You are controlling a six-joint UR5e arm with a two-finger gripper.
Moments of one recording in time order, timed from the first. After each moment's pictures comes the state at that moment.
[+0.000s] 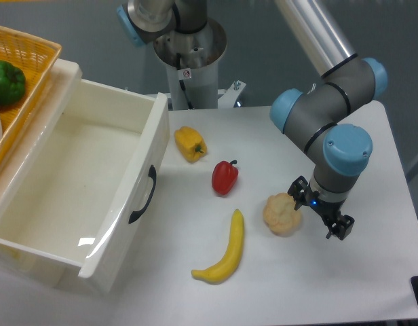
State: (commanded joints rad) arm 2.66 -2.15 -1.41 -1.10 1.54 1.47
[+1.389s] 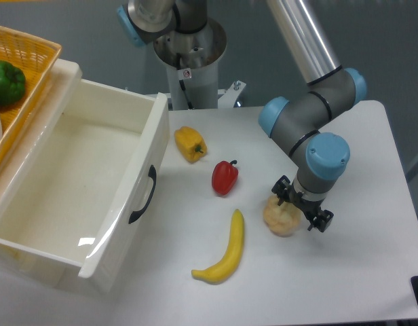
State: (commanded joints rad) arm 2.66 -2.16 -1.58 -0.99 1.54 1.38
